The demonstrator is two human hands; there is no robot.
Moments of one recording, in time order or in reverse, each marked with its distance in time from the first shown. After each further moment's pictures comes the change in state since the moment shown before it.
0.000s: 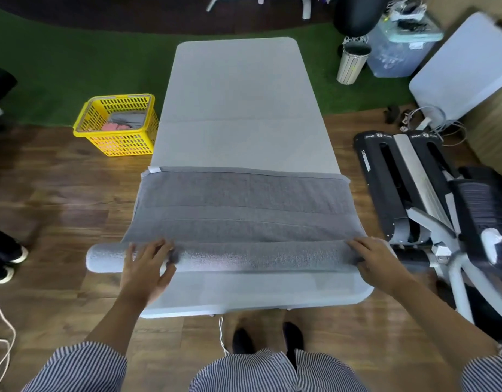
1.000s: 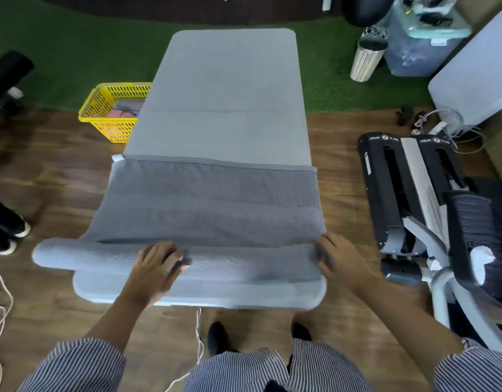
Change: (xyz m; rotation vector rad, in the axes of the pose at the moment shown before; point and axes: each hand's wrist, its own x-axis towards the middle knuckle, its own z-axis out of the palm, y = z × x) left_hand 0.004 0.136 0.028 0.003 0.206 0.189; right_hand 0.010 0.049 -0.017 0.165 -0.034 -0.142
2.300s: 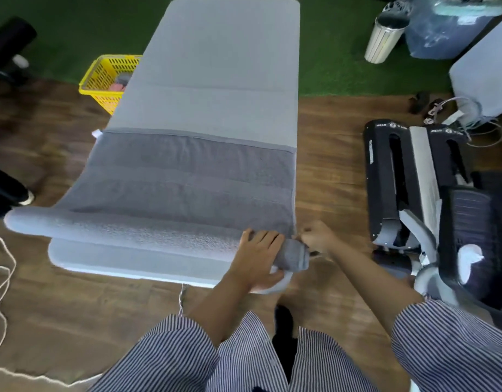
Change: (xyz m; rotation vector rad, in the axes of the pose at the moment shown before) left_hand 0.109 0.255 0.036 -0.180 -0.199 0.047; right_hand 0.032 0.027 -0.013 0.733 -0.425 0.801
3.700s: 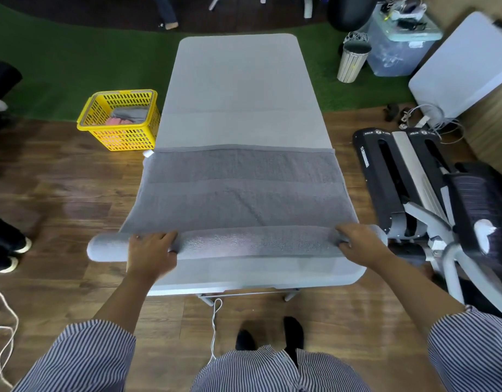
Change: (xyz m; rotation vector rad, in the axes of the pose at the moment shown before) left_hand -0.166 -0.339 -0.109 0.313 -0.014 -0.311; right_hand -0.048 -0.023 0.096 -0.728 0.398 -0.390
